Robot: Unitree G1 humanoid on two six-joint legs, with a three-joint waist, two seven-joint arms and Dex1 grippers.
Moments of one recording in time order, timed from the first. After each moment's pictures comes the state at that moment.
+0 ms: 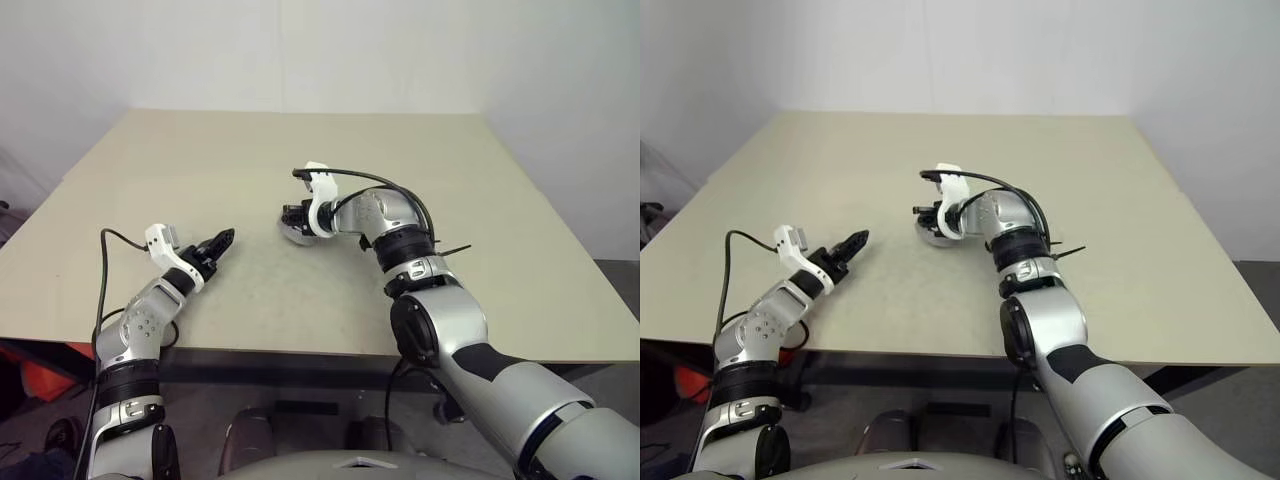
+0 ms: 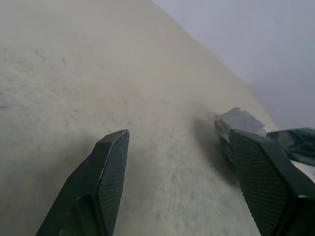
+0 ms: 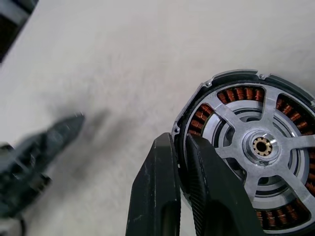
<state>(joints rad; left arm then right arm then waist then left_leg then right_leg) -0.30 0.24 0.41 0.22 -0.68 0.60 -0.47 -1.14 0.09 -0.20 0.80 0.27 1.02 0.24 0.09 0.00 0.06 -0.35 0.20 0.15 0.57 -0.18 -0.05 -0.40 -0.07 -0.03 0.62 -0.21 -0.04</state>
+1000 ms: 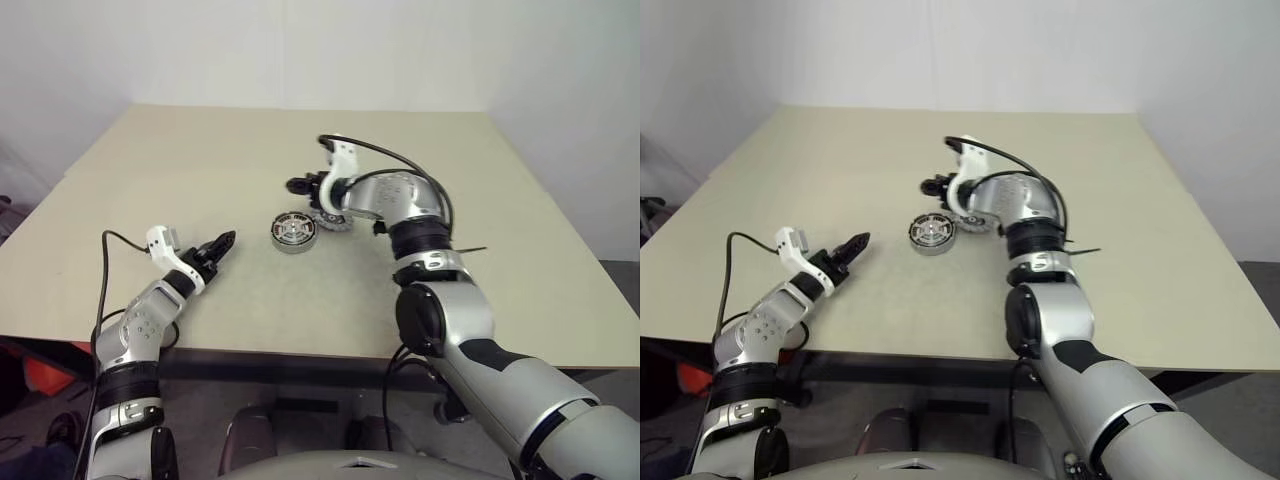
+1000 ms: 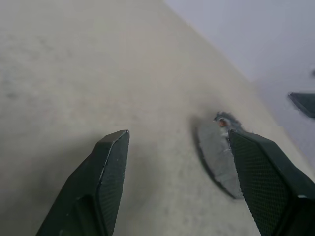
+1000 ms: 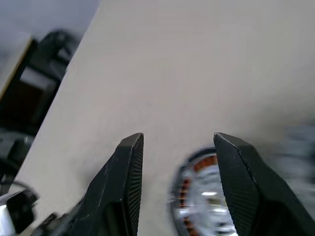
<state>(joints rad) -0.31 0.24 0.39 0.22 -0.70 0.62 -0.48 -1.10 0.00 -0.36 0.69 0.41 0.99 0.13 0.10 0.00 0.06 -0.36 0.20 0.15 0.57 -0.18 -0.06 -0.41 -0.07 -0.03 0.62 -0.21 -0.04</state>
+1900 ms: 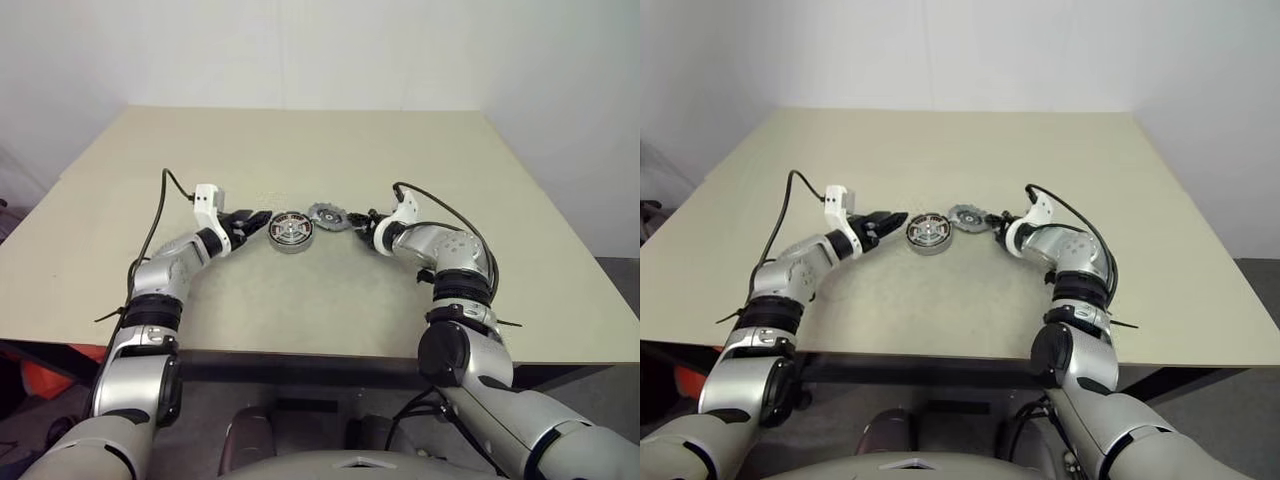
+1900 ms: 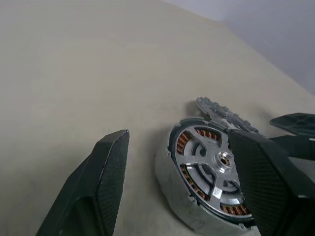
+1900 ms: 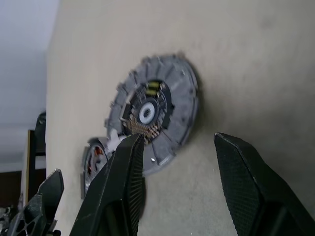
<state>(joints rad) -0.63 0.32 0.16 0.61 -0.43 0.41 -0.69 -0.85 0.00 -0.65 0.61 0.59 1.04 -0.07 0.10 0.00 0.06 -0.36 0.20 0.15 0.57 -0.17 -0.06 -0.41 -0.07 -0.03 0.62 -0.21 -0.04</state>
